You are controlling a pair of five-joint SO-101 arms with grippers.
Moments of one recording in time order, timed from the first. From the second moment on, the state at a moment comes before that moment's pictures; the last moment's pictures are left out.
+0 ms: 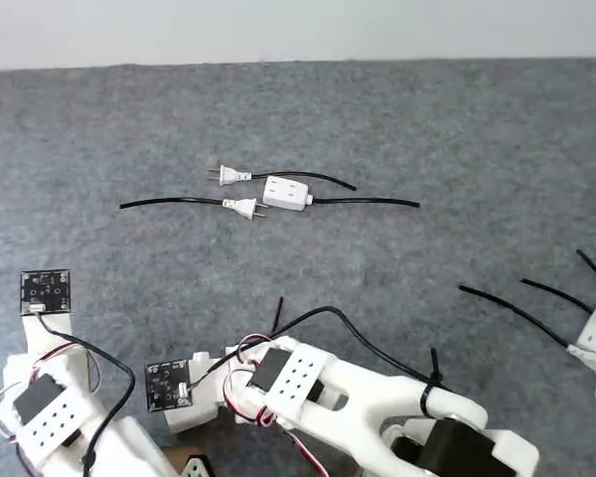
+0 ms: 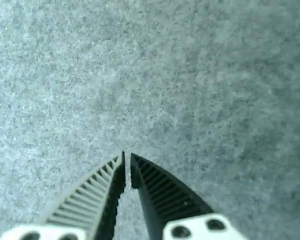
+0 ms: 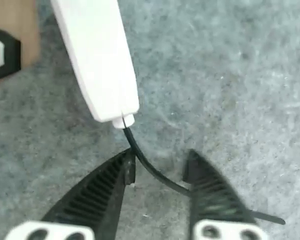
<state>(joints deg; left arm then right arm) -49.8 -59.1 82.1 51.9 -32.3 -63.6 -13.3 53.5 41.1 37.8</state>
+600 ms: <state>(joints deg) -49.7 -59.1 82.1 50.9 -32.3 -42.6 -24.4 48.4 51.0 22.5</state>
